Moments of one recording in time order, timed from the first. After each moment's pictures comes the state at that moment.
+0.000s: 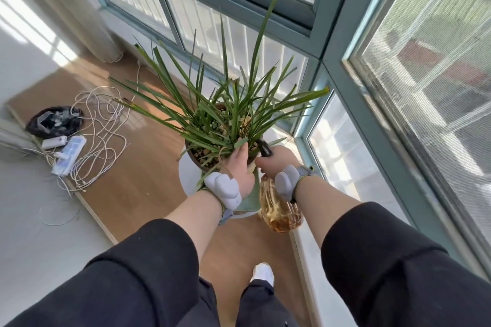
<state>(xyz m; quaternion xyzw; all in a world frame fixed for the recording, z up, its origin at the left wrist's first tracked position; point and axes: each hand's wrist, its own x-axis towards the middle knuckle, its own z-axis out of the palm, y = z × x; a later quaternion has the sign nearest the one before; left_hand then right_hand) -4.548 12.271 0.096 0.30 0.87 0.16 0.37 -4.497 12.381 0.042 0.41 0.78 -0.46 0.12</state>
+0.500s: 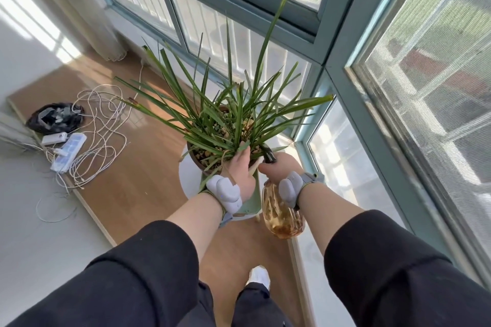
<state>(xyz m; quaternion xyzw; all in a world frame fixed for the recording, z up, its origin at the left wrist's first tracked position) -4.551 12.271 0.093 0.30 0.87 0.16 0.36 -4.493 12.382 0.040 0.41 0.78 -0.46 0.14</state>
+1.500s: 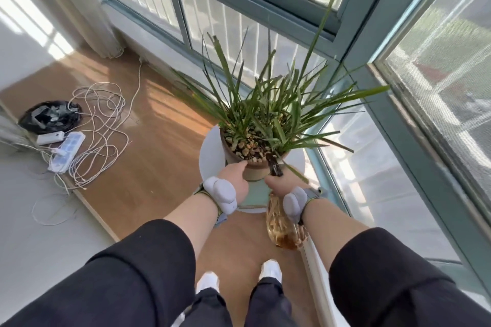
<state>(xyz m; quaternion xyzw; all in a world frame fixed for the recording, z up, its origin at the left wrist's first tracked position) -4.608 12.173 0.072 0.33 0.84 0.10 0.41 -4.506 12.284 0.031 0.41 0.80 -0.44 0.09</state>
